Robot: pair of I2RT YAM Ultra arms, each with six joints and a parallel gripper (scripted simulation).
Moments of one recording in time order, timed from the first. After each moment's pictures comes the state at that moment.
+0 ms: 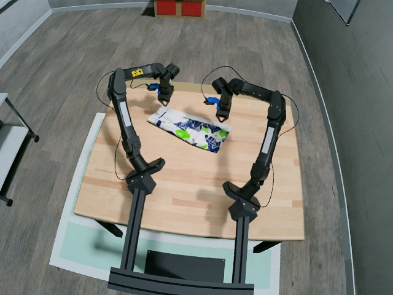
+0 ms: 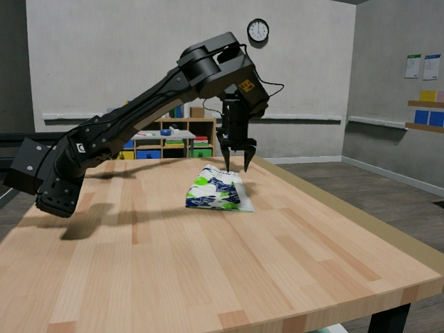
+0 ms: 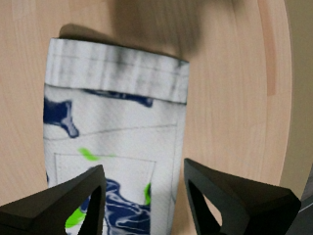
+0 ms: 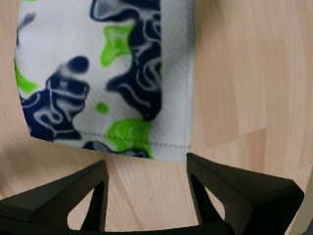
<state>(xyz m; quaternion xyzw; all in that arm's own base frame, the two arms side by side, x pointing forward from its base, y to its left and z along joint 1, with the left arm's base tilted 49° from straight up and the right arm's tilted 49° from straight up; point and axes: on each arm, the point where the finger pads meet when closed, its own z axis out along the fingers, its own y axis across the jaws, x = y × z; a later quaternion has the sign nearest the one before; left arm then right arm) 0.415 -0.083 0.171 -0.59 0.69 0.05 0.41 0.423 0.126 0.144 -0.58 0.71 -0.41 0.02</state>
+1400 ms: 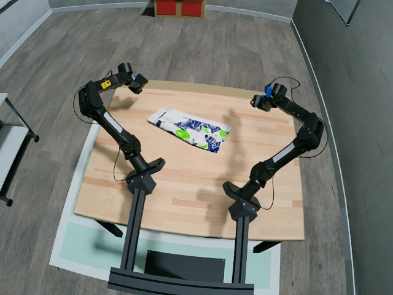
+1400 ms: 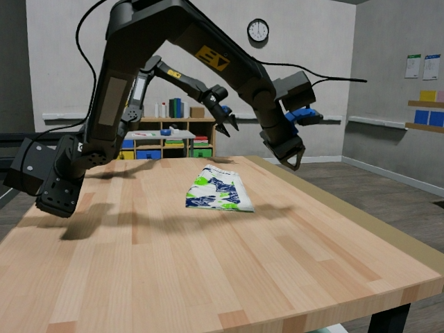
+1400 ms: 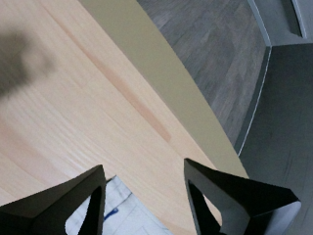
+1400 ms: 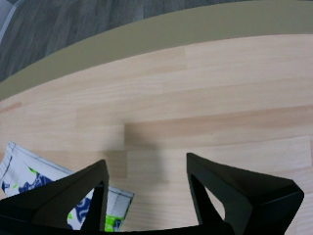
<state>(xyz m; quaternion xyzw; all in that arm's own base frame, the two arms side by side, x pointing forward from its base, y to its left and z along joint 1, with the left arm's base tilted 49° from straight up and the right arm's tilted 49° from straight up) 0.422 -0.012 0.320 -0.22 0.80 -0.07 0.56 0.424 0.028 0.321 -0.10 0.82 -0.12 0.55</state>
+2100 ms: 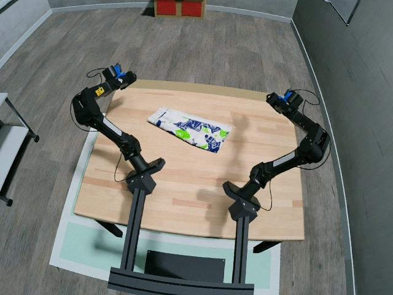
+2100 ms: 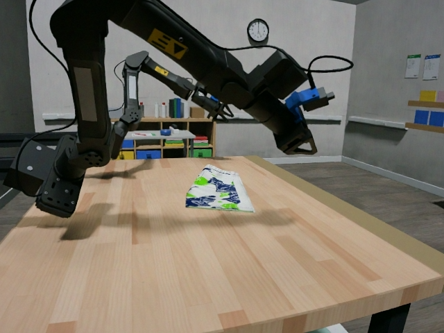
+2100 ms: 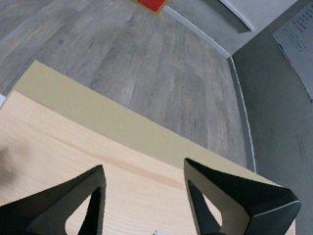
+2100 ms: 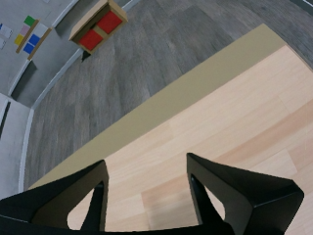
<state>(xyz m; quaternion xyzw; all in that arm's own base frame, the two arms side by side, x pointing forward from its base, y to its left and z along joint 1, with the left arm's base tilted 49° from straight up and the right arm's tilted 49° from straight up) 0.386 0.007 0.399 -0.01 0.72 0.00 0.70 0.378 -0.001 0.402 0.00 0.71 0.00 0.71</state>
